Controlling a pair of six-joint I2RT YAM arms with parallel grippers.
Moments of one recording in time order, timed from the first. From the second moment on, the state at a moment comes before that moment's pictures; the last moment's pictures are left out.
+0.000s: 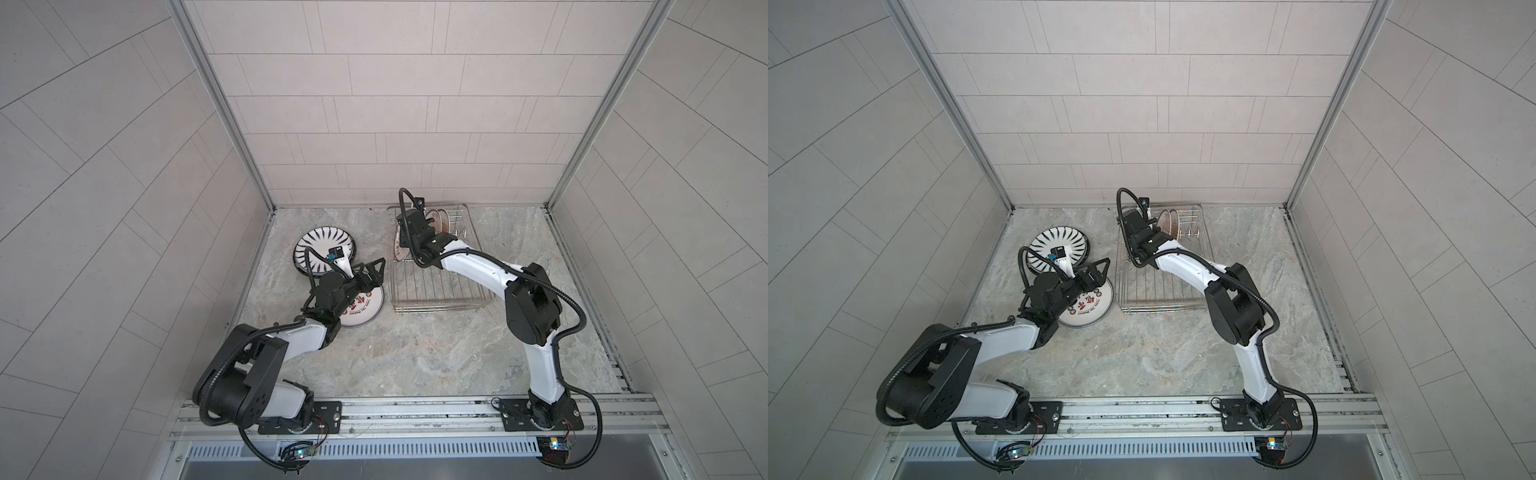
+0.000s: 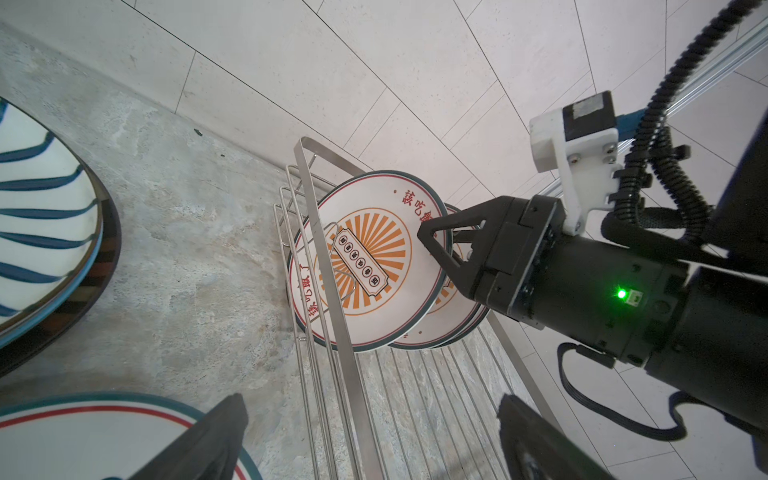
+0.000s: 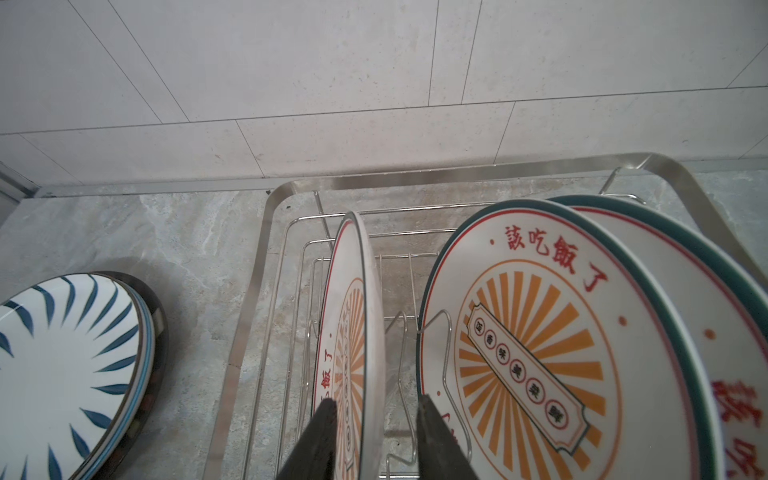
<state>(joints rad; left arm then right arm) -0.37 1.42 0.41 0.87 0.15 -0.69 0.65 2.08 1.75 -0.33 0.52 0.50</state>
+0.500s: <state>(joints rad) -0.37 1.45 0.41 0.90 0.15 -0.71 0.66 2.18 1.89 -0.43 0.57 0.53</state>
